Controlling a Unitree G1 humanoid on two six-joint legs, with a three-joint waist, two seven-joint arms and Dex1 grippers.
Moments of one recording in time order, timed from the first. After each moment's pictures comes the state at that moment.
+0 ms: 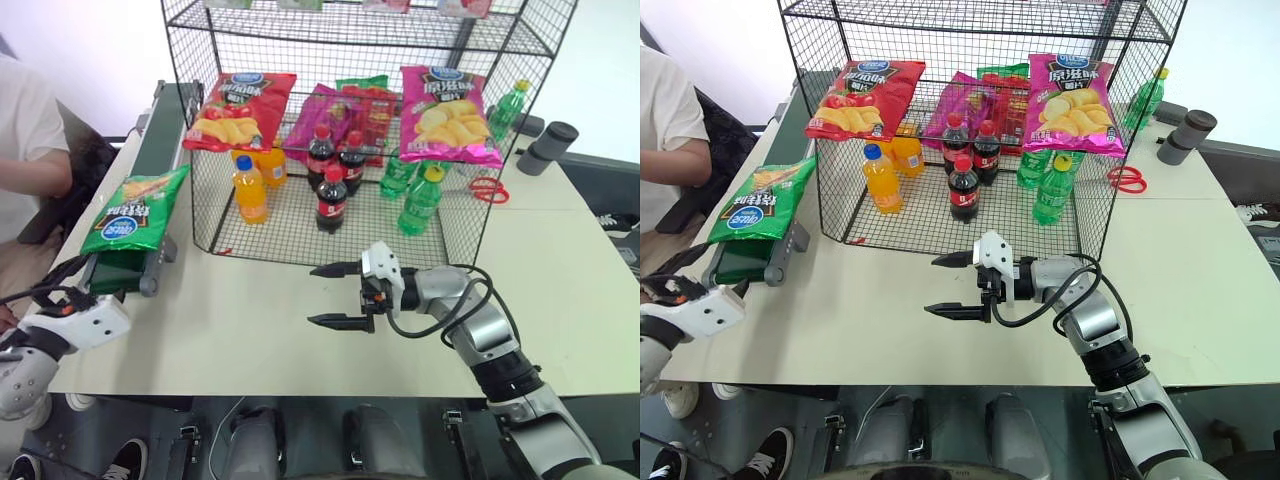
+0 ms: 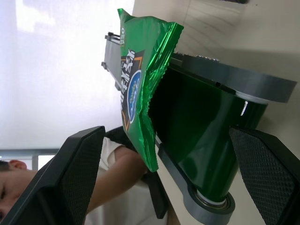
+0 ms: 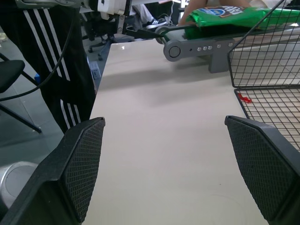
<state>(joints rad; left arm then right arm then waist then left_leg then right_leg) 0.30 0.82 0.41 0.01 0.45 -0.36 -0.23 -0.41 -0.41 0.27 0.01 0.35 0.21 1.17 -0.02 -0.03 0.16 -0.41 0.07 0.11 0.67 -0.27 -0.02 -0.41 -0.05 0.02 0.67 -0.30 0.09</state>
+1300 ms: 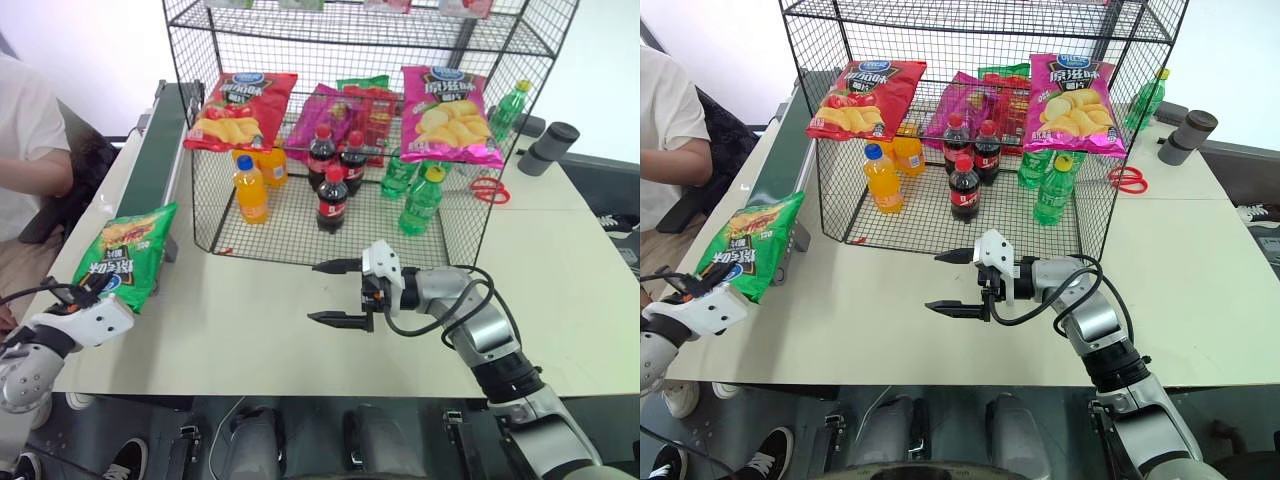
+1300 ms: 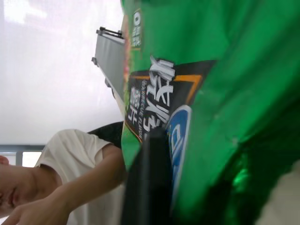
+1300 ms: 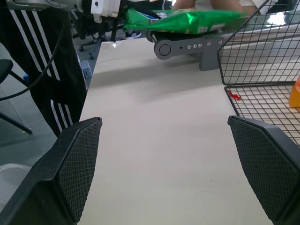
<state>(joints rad) 0.25 0.82 0.37 0.09 0.41 -0.39 -0.24 -0.40 -0.41 0.27 0.00 0.34 0.21 1.13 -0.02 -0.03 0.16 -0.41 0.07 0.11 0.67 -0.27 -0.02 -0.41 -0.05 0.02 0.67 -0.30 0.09</state>
